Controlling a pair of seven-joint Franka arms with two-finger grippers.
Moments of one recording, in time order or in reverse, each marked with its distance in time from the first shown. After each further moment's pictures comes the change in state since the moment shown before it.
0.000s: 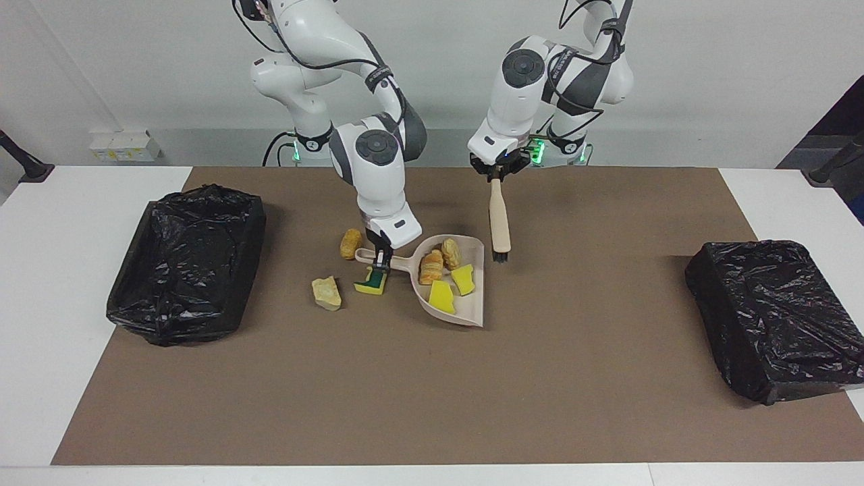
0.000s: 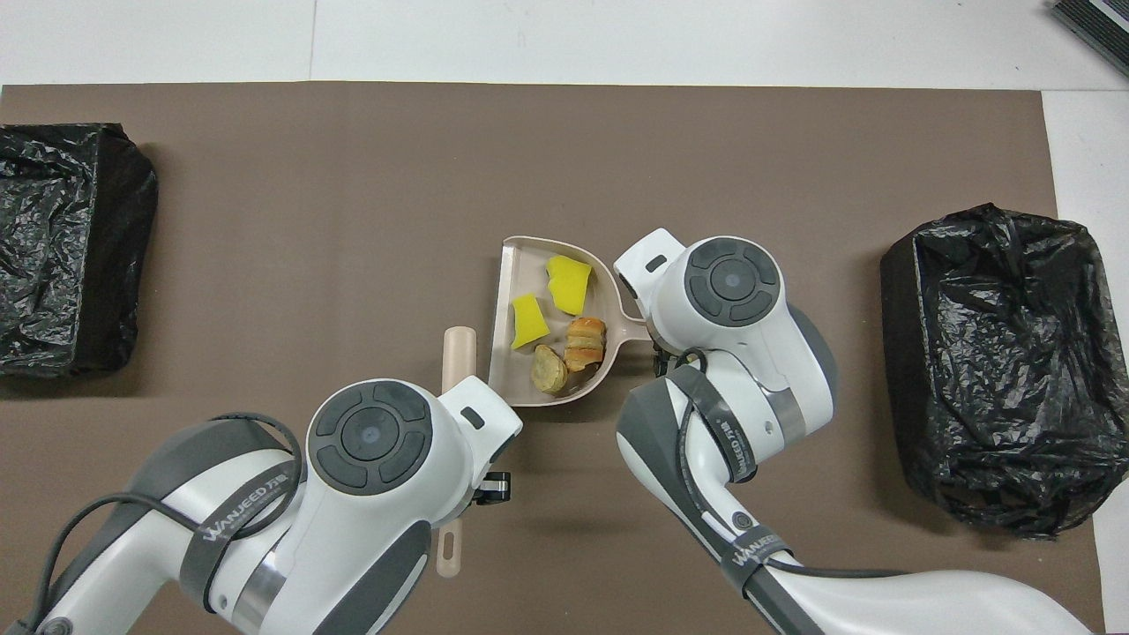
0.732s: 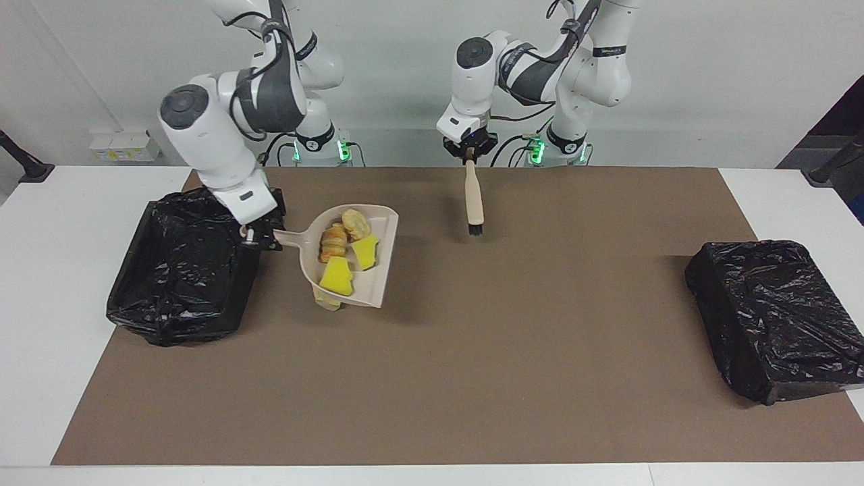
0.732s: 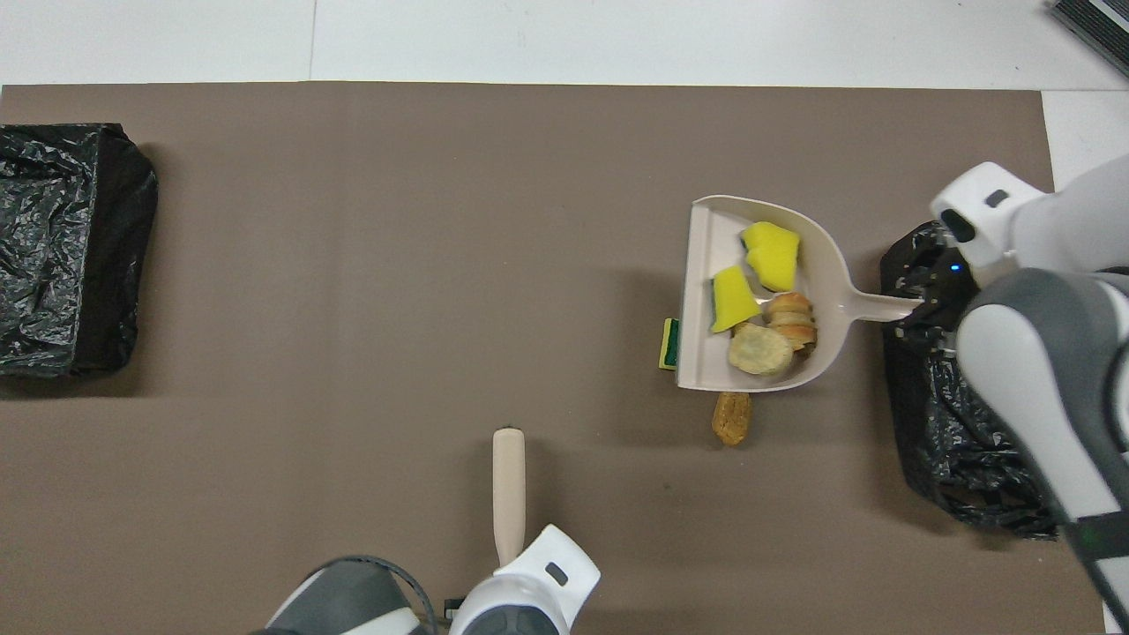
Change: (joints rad) left arm -0.272 -0.100 -0.061 -0.256 0.000 0.199 -0.314; right arm -0.459 -0.183 -0.012 0.059 0.125 -0.337 -0.460
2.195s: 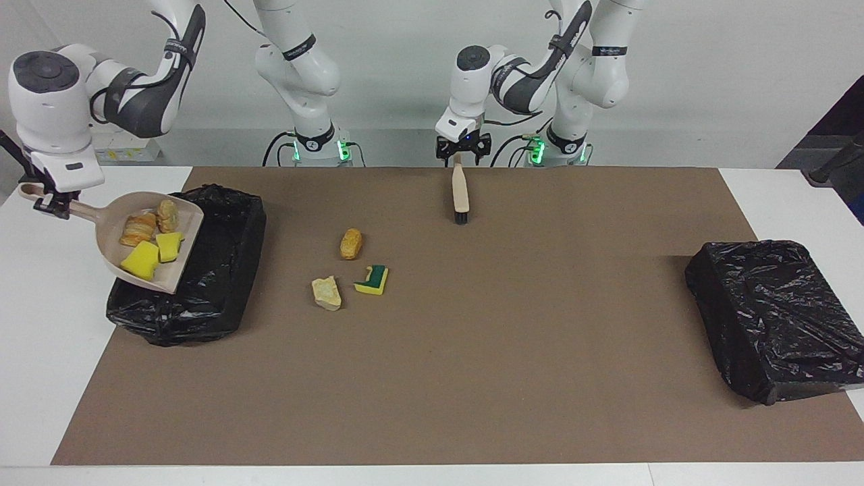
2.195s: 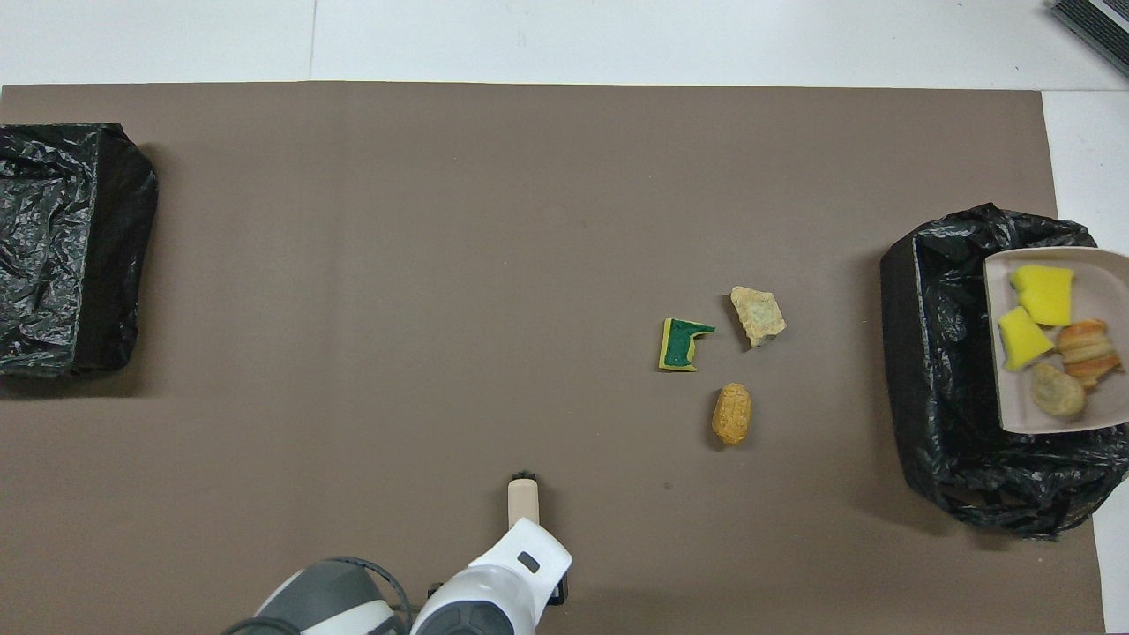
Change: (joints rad) left arm 0.120 -0.015 0.032 -0.030 0.034 0.099 0.074; right arm -0.290 -0.046 0.000 -0.076 -0.707 0.229 -0.184
